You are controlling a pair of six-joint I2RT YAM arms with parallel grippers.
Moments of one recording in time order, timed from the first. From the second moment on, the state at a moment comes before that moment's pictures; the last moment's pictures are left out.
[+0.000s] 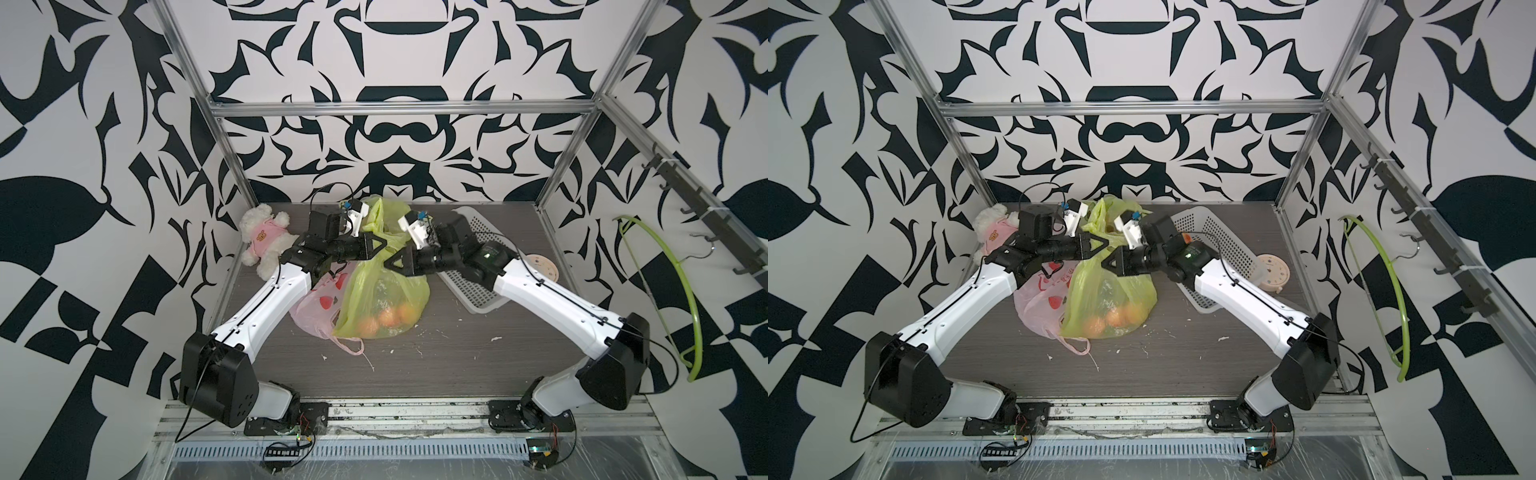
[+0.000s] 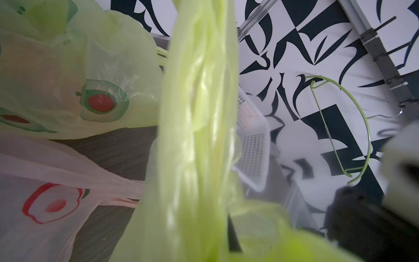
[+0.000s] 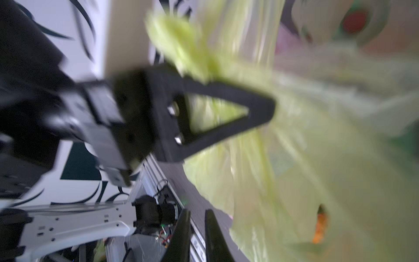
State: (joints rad) left arm -0.42 1.40 1.19 -0.29 0.60 -0.46; right arm 0.66 1.50 1.47 -0.50 -0.50 0.63
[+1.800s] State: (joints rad) left arm -0.42 1.36 1.16 -0.35 0.73 -0.37; right arm 0.51 1.89 1.99 -0.55 -0.77 0.78
